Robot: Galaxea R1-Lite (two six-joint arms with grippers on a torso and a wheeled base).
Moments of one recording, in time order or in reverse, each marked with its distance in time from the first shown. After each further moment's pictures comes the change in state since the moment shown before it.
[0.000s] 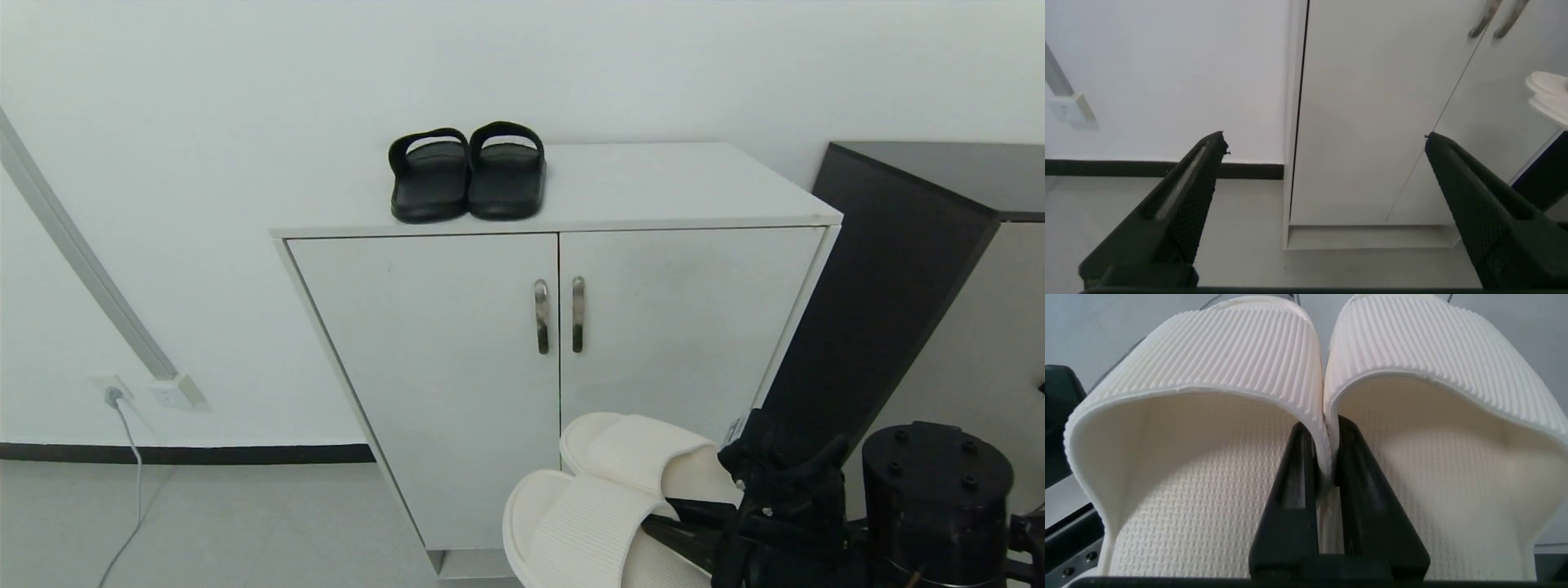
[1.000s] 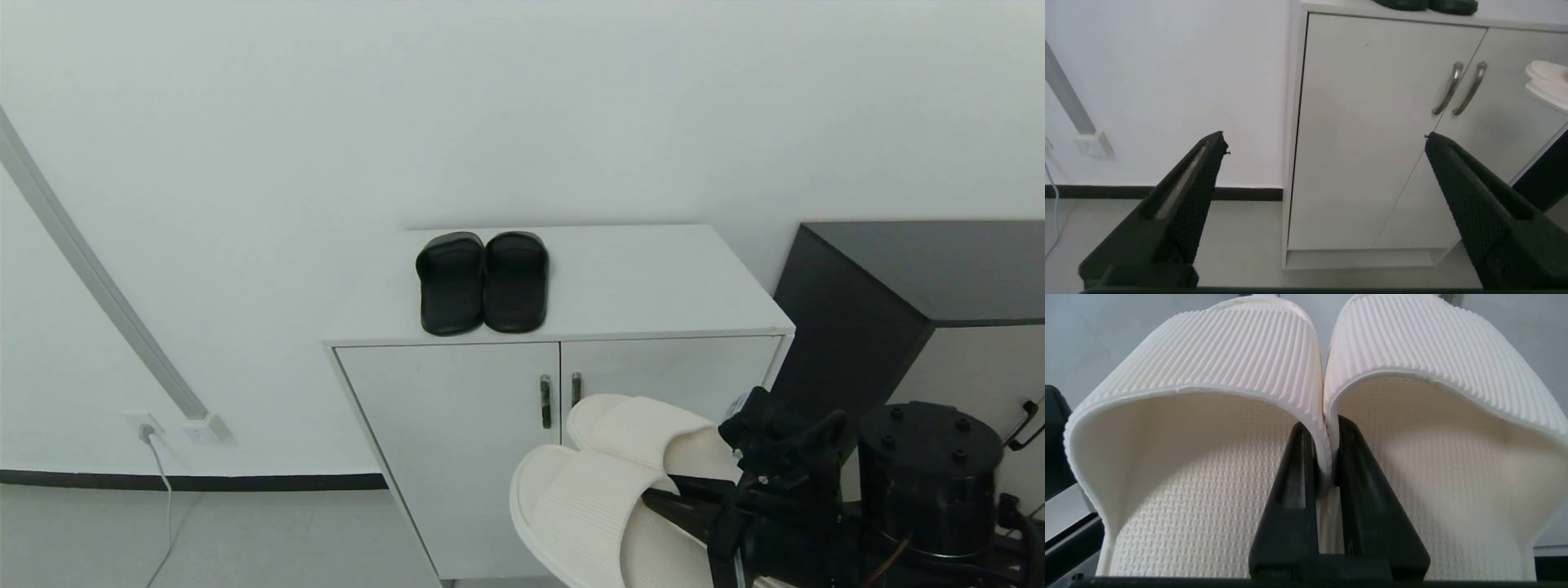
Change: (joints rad) left arm 0.000 0.000 0.000 0.000 0.001 -0.001; right arm -0.038 0.010 -0.031 0.000 0.000 0.003
